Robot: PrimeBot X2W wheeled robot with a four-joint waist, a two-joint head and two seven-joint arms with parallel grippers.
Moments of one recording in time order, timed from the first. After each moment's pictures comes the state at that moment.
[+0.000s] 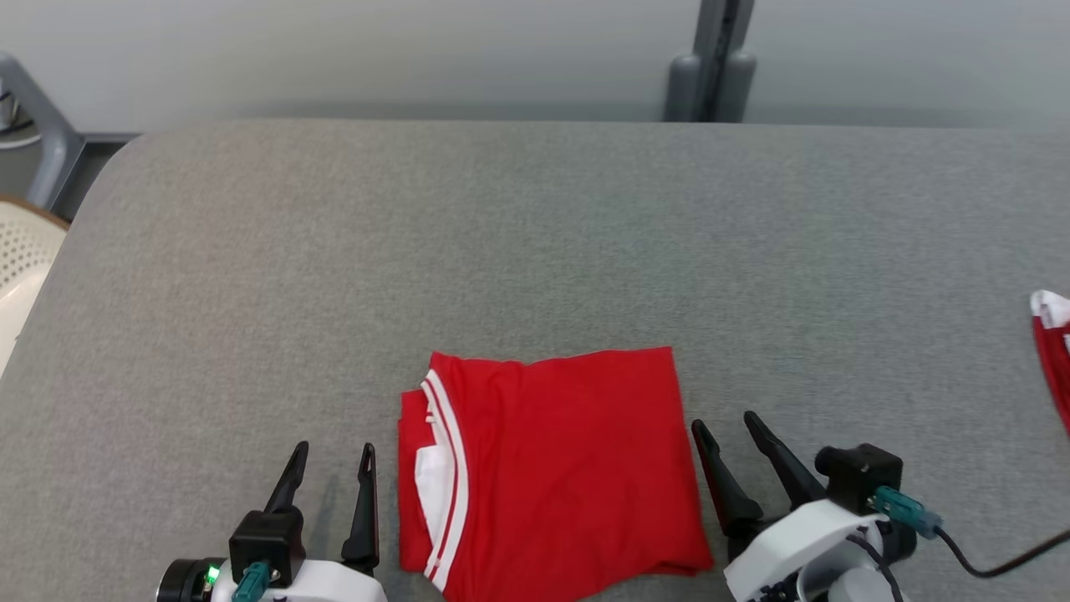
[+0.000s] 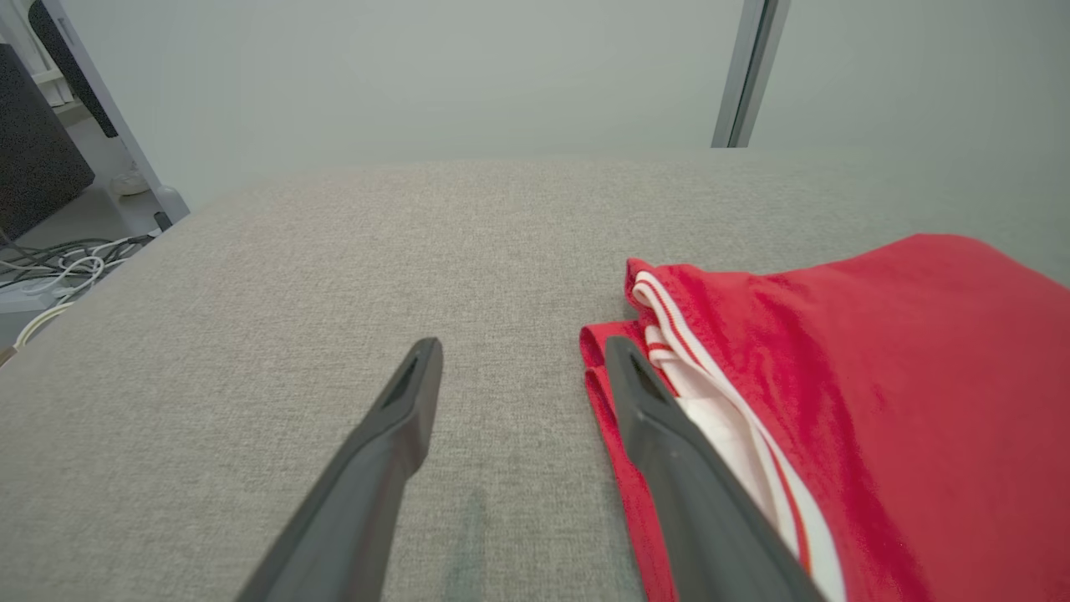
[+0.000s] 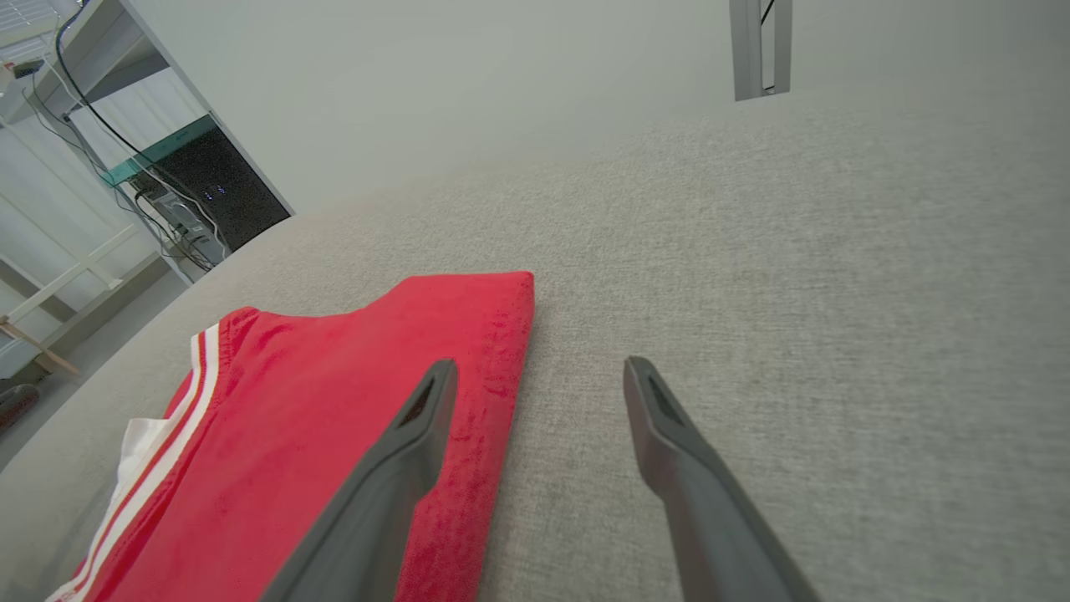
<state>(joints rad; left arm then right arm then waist) 0.00 0.05 -0.15 0.32 -0.13 0.09 -0.26 -0.20 -0.05 0.33 0.51 0.43 0.13 -0.26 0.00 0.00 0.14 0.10</state>
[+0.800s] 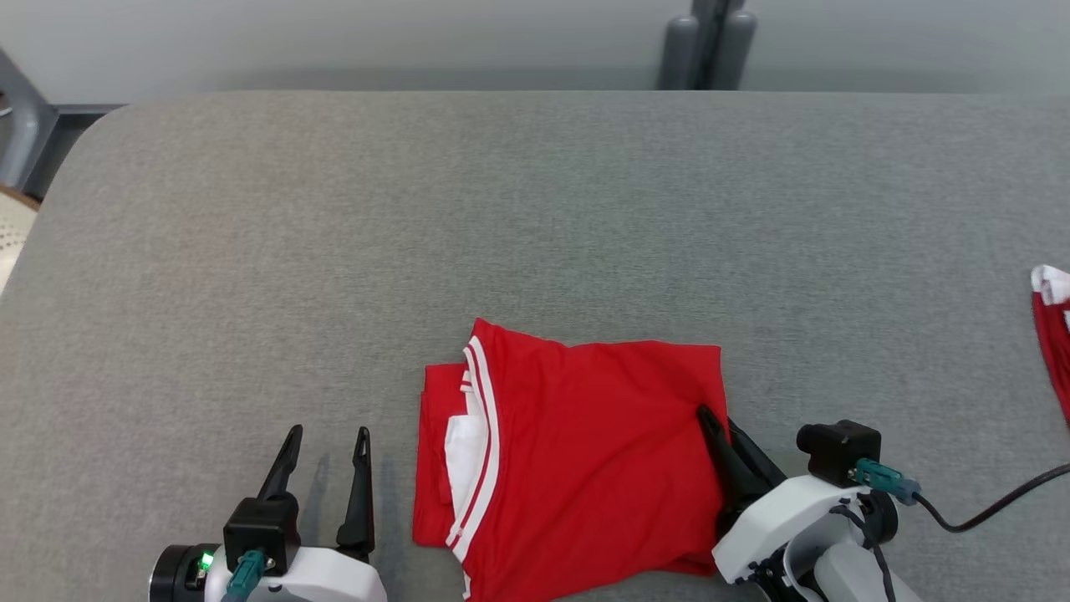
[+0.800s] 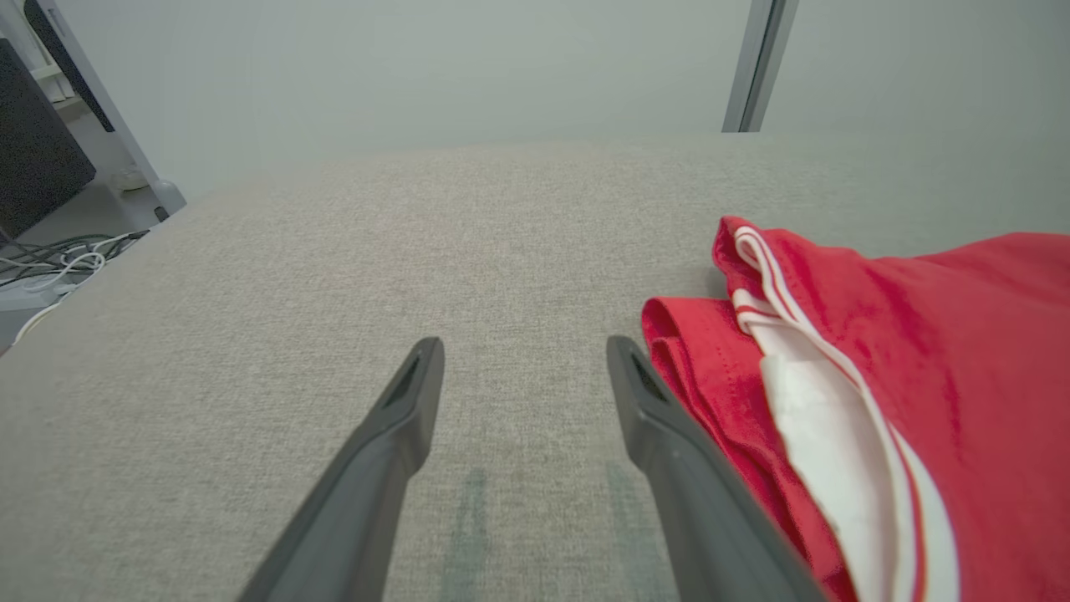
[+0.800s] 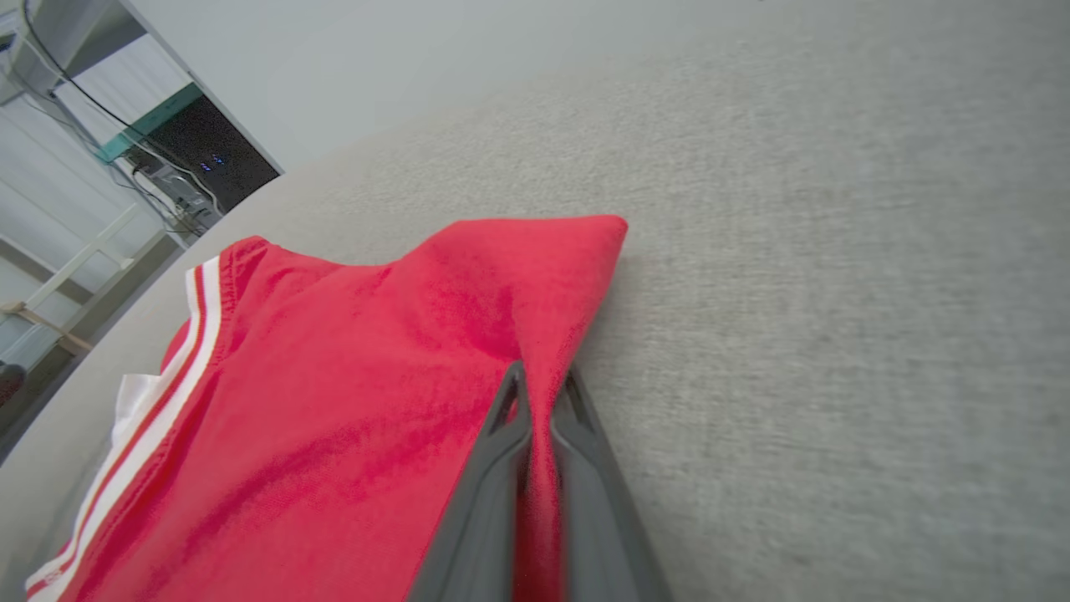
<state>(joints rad) -0.03 0.05 -0.14 0.31 -0.11 0.09 -0.26 -0.34 -0.04 0.42 0.67 0.53 0.13 -0.26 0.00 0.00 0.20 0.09</state>
